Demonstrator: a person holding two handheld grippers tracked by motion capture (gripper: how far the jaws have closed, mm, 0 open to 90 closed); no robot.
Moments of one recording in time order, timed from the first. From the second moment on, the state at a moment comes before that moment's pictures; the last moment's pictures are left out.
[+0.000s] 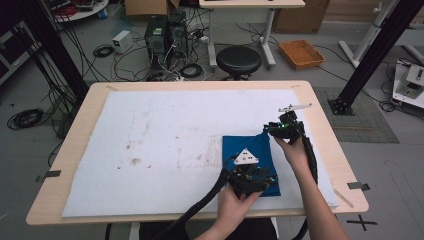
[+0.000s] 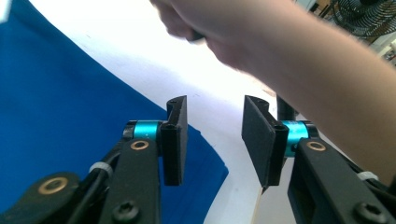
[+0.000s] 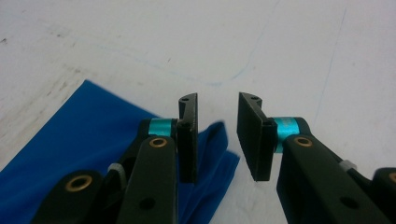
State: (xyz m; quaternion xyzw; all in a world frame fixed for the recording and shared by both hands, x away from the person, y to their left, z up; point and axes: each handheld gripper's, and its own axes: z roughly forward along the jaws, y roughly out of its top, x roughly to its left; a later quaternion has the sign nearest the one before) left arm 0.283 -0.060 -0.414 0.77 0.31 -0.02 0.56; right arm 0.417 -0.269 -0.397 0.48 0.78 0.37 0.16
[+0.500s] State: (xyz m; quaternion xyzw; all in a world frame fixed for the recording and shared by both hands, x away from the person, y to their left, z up) left arm 0.279 0.039 -0.399 0.77 0.34 0.04 0.54; right arm 0.400 -0.278 -0.425 0.50 0.77 0.37 0.16
